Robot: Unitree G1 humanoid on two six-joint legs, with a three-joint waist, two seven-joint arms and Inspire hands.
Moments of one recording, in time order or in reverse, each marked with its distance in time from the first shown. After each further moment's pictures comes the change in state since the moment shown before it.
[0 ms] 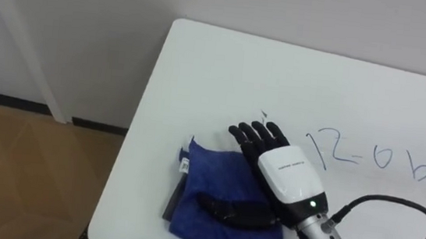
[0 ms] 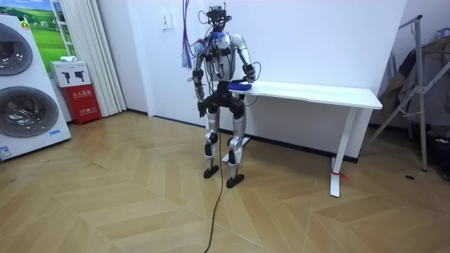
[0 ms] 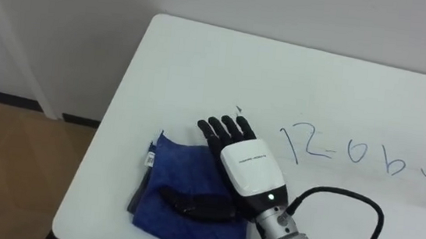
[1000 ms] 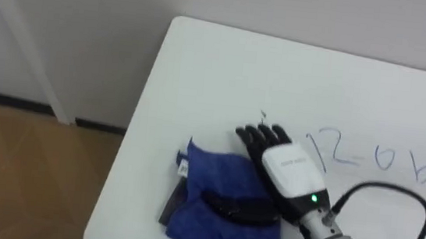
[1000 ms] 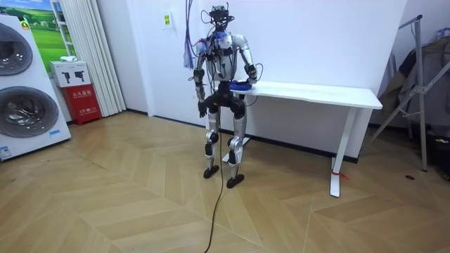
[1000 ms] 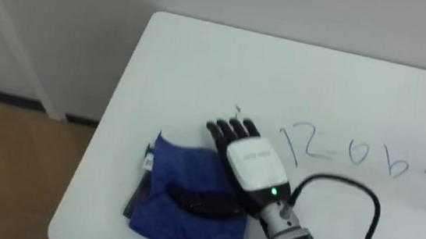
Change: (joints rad) left arm 0.026 -0.003 -0.033 -0.013 0.001 0.002 0.014; right arm -0.018 0.001 -0.001 0.040 0.034 0.058 0.115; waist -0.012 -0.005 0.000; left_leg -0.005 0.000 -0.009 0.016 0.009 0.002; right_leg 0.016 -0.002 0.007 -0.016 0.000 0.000
